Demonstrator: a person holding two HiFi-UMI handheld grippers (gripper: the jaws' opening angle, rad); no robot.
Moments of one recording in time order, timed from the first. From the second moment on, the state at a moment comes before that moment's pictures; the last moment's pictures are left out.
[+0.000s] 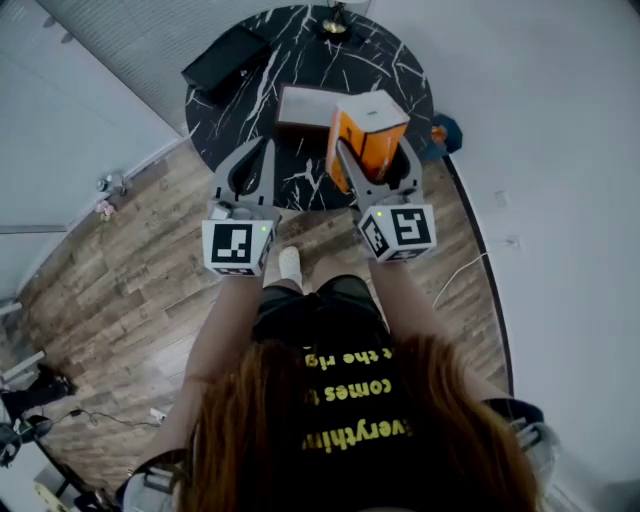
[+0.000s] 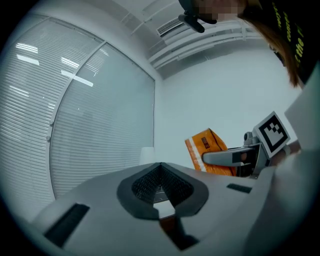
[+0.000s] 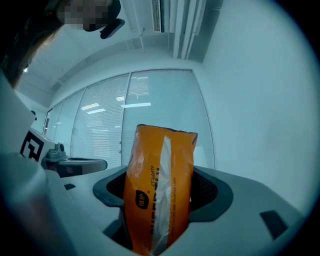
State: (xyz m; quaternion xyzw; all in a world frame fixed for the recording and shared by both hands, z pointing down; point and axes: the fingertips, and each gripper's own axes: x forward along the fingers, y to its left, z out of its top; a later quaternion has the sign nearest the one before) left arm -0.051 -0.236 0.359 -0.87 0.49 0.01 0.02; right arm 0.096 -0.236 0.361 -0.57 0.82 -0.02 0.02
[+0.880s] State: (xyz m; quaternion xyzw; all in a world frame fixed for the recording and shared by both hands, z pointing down) left arm -0.029 -0.372 0.376 -0.85 0.53 0.01 0.00; right arm 0.104 -0.383 0.375 -0.51 0.86 -0.03 0.00
